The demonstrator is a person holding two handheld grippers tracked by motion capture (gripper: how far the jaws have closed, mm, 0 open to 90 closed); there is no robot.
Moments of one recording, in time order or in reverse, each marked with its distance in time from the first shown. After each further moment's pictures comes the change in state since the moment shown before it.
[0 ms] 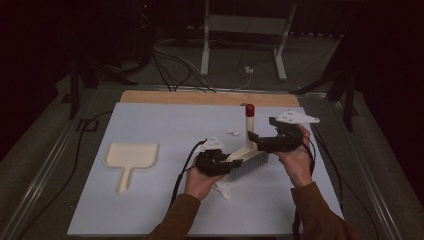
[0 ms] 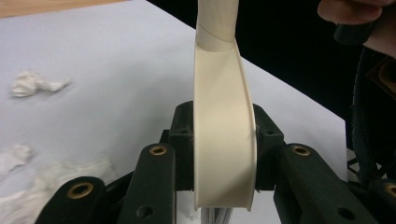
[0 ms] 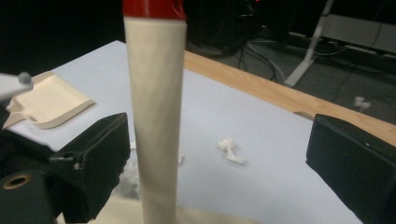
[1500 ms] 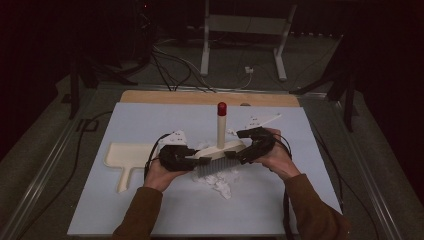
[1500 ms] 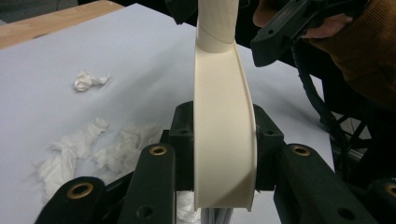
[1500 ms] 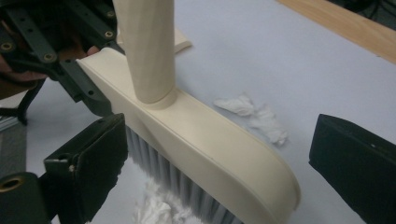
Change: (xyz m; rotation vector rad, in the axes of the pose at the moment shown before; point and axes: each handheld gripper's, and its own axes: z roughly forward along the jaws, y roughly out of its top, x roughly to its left) left arm 0.045 -0.004 -0.083 0.037 -0.097 0.152; right arm 0.027 -0.006 0.057 0.218 0.425 -0.133
